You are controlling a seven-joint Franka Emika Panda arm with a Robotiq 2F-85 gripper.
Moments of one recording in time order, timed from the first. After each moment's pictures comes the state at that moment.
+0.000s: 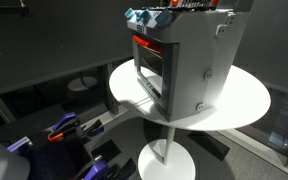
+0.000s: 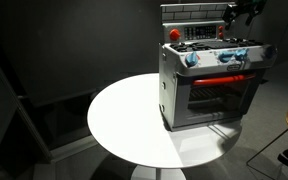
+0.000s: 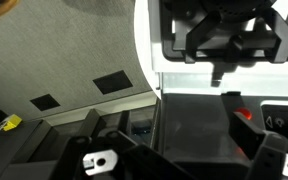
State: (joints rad) arm -0.07 0.05 -0.07 -1.86 -0.36 2.21 0.48
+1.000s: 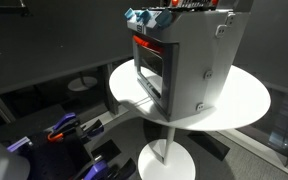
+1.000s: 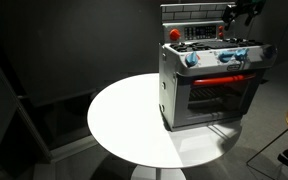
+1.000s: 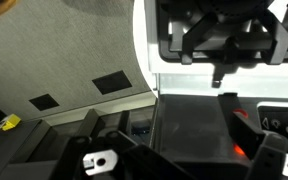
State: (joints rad) arm -0.07 0.05 -0.07 -1.86 -0.36 2.21 0.48
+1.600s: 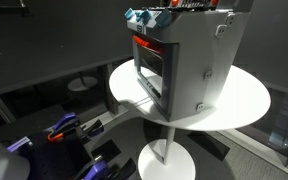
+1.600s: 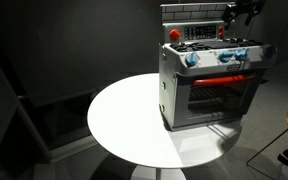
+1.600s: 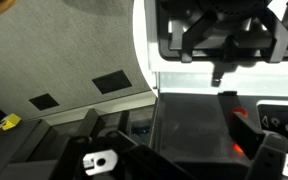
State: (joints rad) arm -0.07 0.05 -0.07 -1.86 -0.36 2.21 0.48
